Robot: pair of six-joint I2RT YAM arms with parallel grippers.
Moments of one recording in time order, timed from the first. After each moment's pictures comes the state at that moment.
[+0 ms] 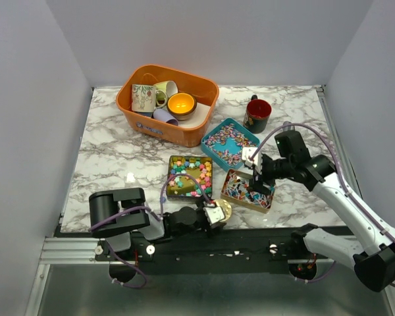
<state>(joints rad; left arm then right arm) -1.32 1.66 0.24 1.14 -0.18 0.12 0.47 1.04 0.98 -0.80 -0.55 -0.76</state>
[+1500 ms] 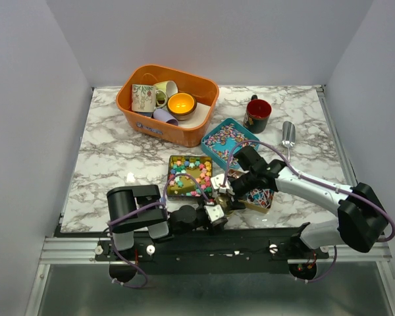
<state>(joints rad) -1.28 1.81 0.23 1.35 -0.16 0.14 0.74 1.36 0.82 -0.52 -0.76 -0.98</state>
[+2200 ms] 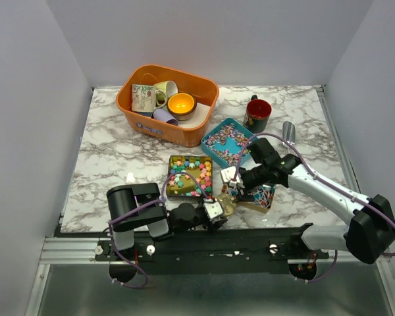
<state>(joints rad) -1.24 1.82 0.23 1.35 -0.08 0.09 0.63 1.25 0.87 -0.65 -0.73 -1.06</state>
